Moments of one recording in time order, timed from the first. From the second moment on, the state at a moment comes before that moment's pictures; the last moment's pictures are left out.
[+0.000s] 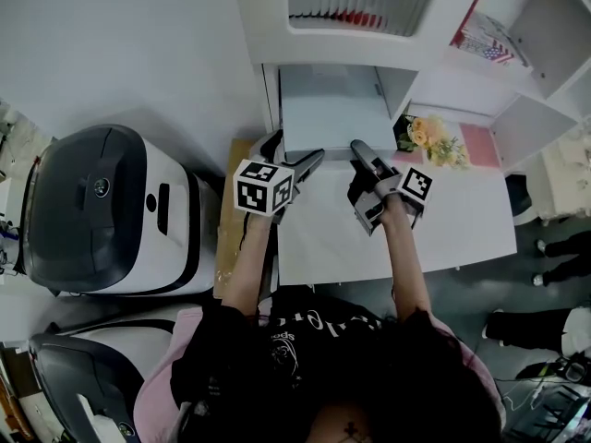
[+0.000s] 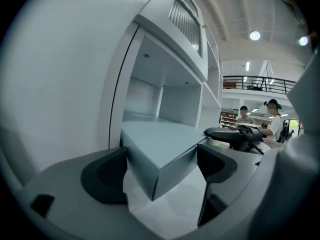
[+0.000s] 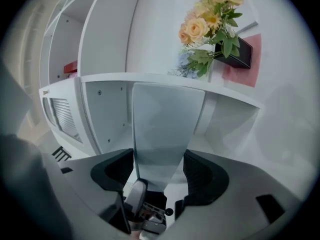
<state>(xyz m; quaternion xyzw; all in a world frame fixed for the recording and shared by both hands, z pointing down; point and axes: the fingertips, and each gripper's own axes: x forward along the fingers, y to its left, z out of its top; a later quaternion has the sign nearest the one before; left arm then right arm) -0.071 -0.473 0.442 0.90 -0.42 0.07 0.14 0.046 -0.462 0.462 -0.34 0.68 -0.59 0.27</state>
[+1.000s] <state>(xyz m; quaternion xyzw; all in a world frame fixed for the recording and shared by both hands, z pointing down) -0.047 -0.346 0.425 0.91 -0.40 0.03 0.14 0.053 -0.314 0.423 -0.34 0.85 -0.40 0.11</state>
